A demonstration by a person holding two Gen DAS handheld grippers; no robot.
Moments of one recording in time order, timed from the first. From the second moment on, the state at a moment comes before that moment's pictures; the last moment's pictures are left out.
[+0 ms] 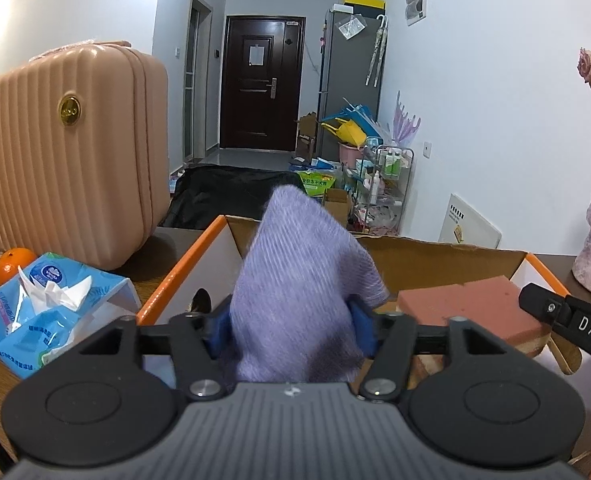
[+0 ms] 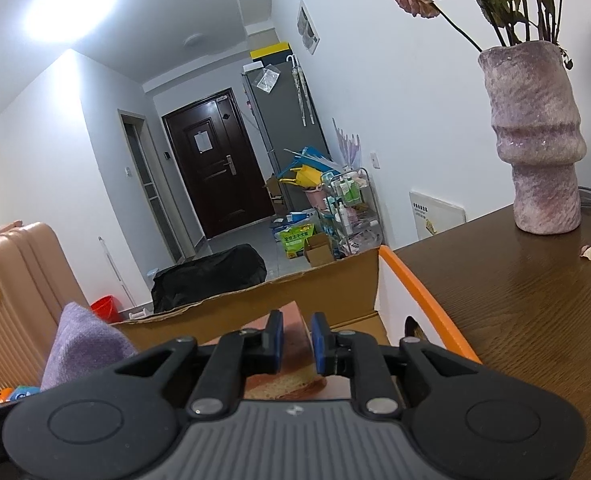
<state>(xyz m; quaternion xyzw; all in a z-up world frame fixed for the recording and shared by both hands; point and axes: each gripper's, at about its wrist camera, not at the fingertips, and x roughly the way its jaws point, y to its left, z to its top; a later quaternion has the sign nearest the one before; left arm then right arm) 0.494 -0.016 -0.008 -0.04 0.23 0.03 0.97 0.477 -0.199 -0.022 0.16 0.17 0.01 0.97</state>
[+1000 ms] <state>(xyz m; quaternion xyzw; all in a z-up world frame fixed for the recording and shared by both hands) 0.467 -0.001 0.011 -0.08 0.19 0.07 0.98 0.460 -0.198 -0.011 0.14 0.14 -0.01 0.98</state>
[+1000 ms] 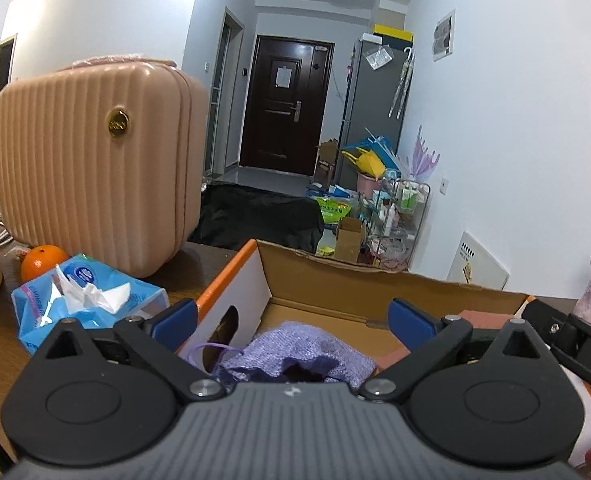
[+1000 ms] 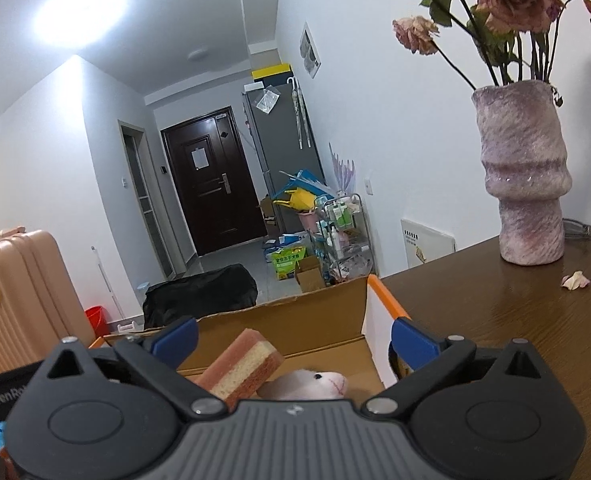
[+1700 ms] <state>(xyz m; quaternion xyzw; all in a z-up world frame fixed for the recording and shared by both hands) 0.400 0.007 0.018 -0.06 0.17 0.06 0.98 0.396 -0.207 0.002 0.09 0.13 0.01 0.99</state>
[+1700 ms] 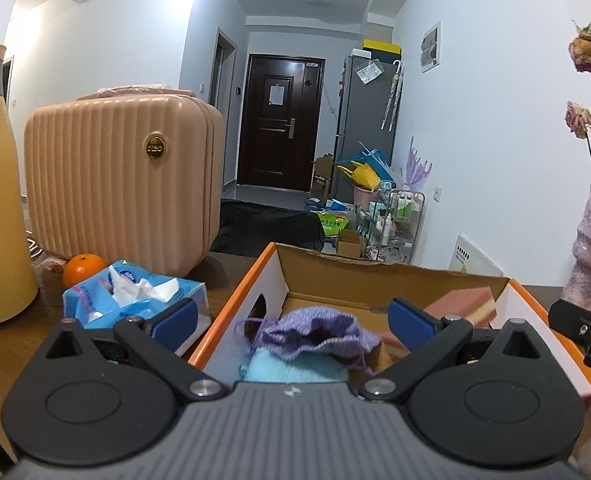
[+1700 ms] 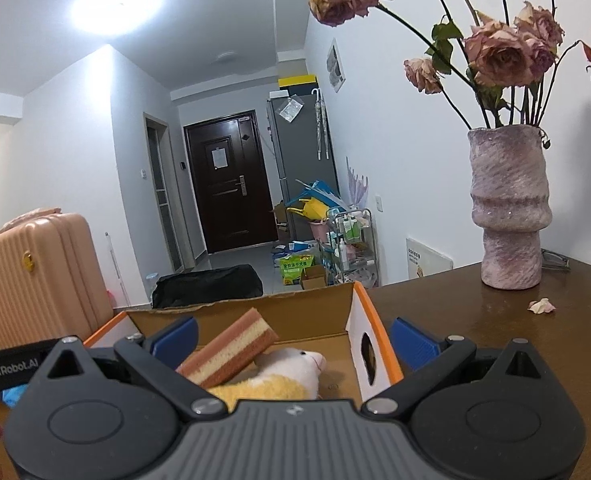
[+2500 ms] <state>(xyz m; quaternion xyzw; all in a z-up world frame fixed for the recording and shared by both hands) 0.311 0.009 0.010 -0.03 0.18 0.04 0.98 0.292 -0.225 -0.008 0.01 0.13 0.03 0.99</state>
